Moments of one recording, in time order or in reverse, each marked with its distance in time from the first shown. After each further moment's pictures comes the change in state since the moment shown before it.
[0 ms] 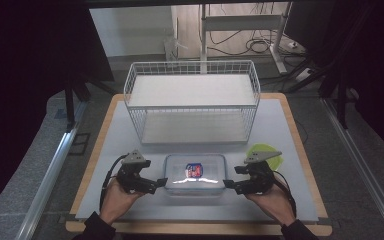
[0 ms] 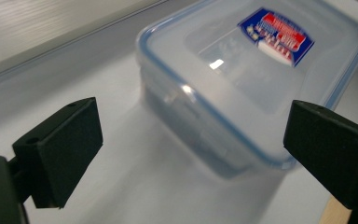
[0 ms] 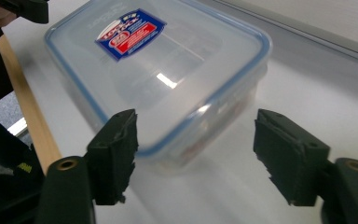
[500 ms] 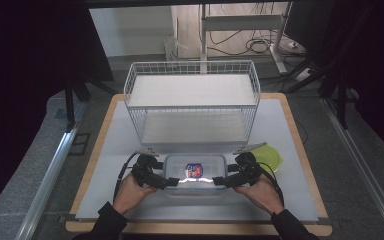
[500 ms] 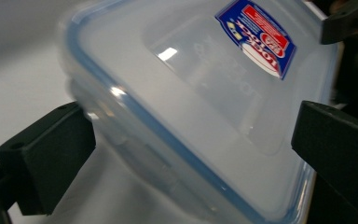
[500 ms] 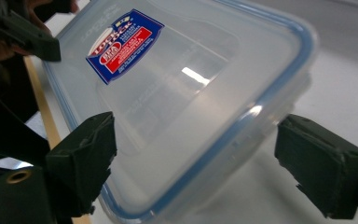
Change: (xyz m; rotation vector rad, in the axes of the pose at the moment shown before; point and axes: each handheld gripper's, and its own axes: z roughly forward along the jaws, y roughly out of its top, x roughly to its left) left arm 0.013 0.008 0.042 0.092 -0.242 -0.101; right arm -0.015 0.011 0.040 0.072 0.138 0.145
